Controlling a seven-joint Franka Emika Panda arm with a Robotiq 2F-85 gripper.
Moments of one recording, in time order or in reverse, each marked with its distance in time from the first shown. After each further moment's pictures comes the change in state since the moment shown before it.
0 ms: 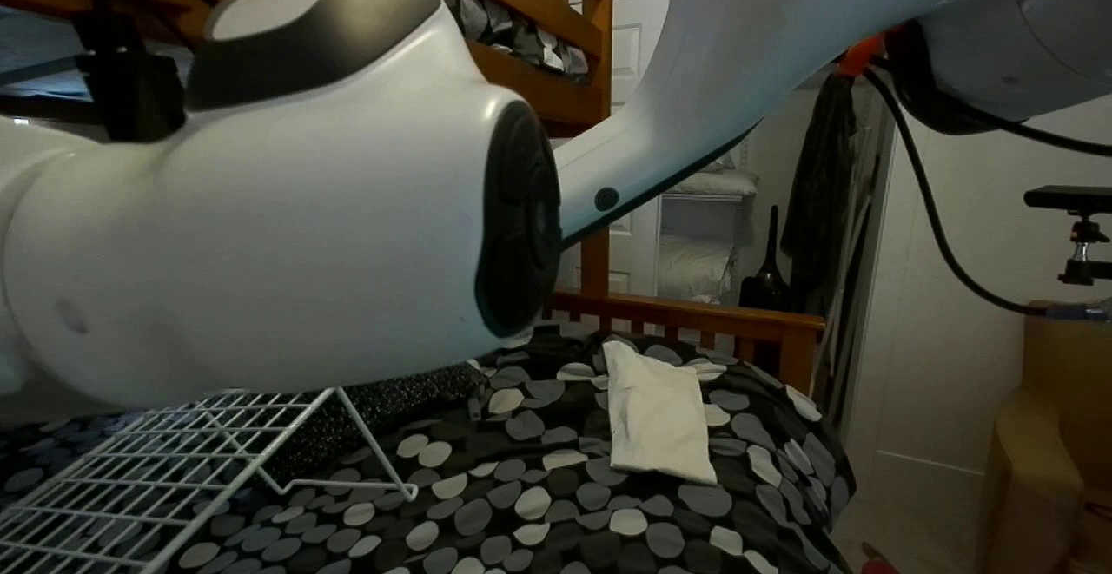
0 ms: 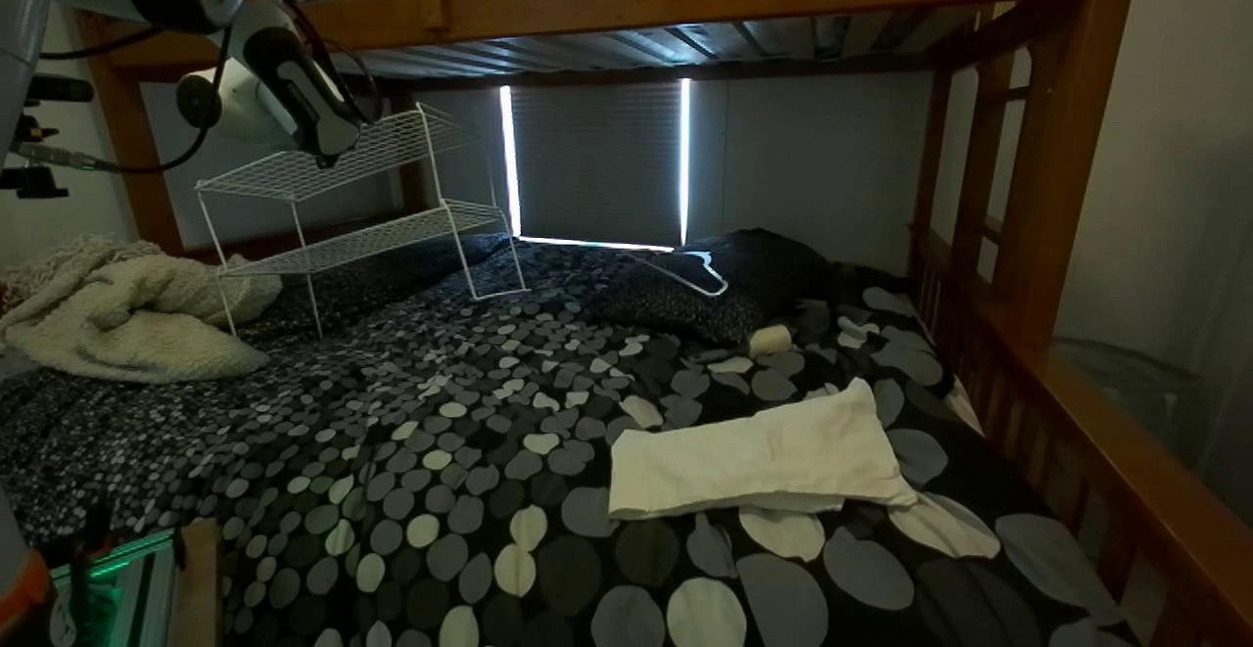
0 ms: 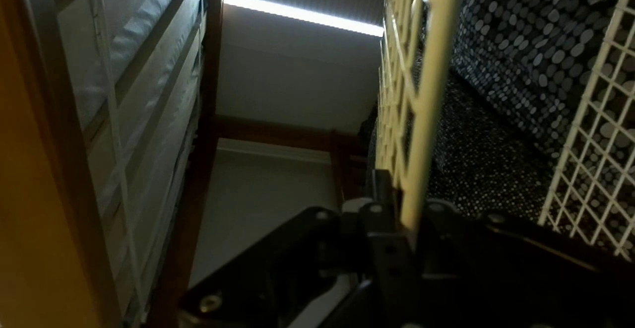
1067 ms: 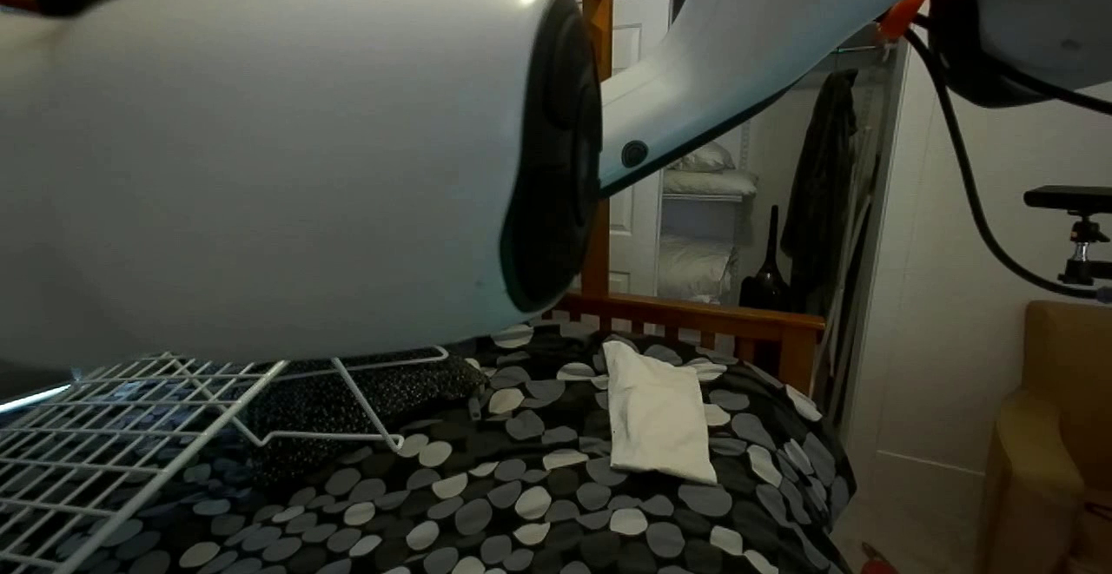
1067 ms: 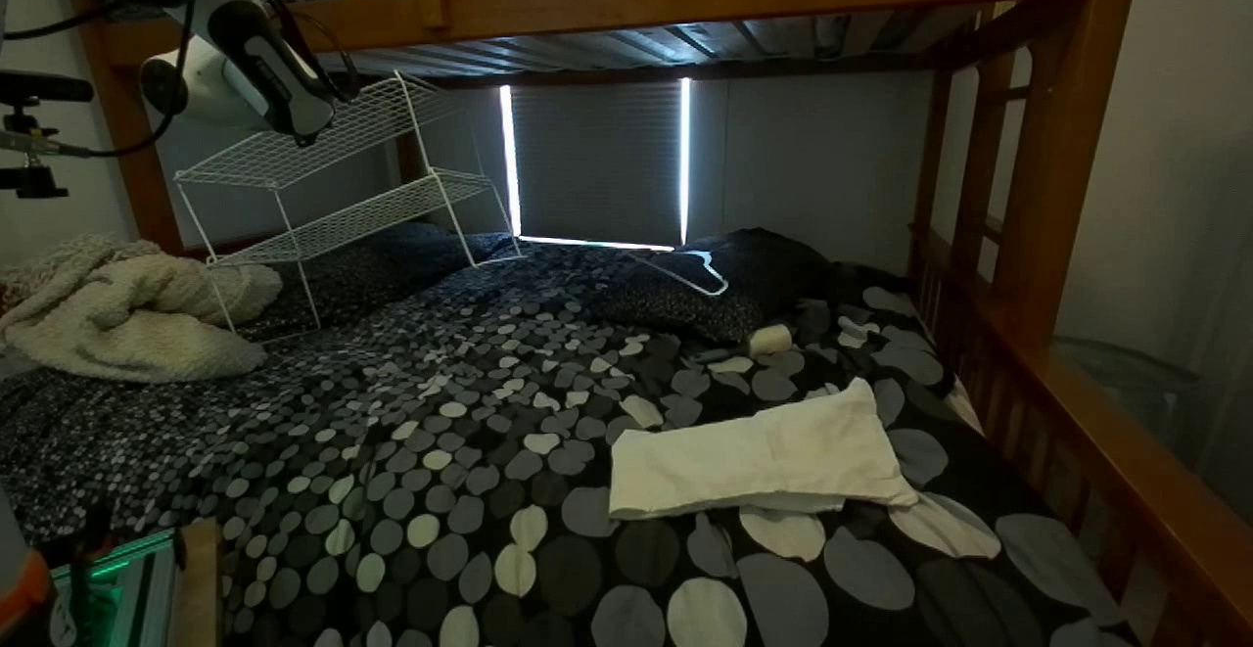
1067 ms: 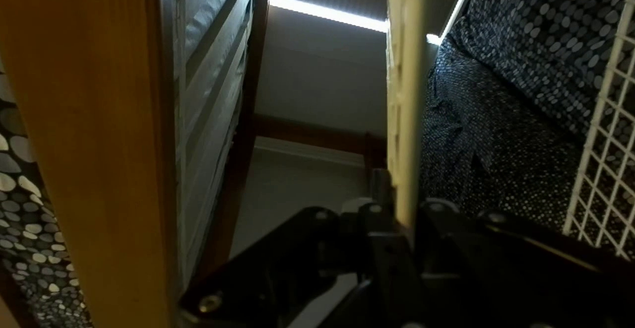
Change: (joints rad) arm 0.023 -0.077 0.019 -0.026 0.000 -0.064 0.026
